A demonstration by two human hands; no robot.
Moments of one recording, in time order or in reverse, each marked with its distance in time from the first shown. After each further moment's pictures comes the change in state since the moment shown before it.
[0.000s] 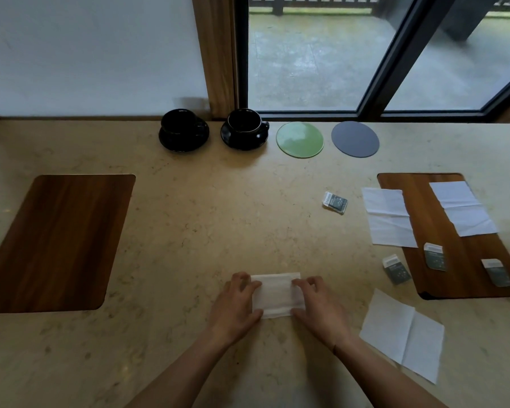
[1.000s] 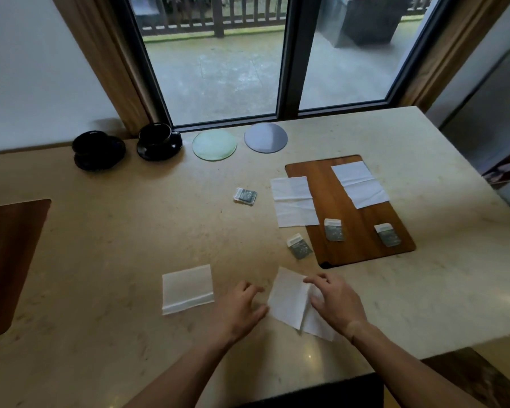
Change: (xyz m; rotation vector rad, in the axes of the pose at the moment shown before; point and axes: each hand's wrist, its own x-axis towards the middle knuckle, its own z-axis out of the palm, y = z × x) left_hand 0.008 0.191 0.073 -0.040 -0.091 0.147; right_hand -0.090 0.205 -0.064 0.068 0.200 0.103
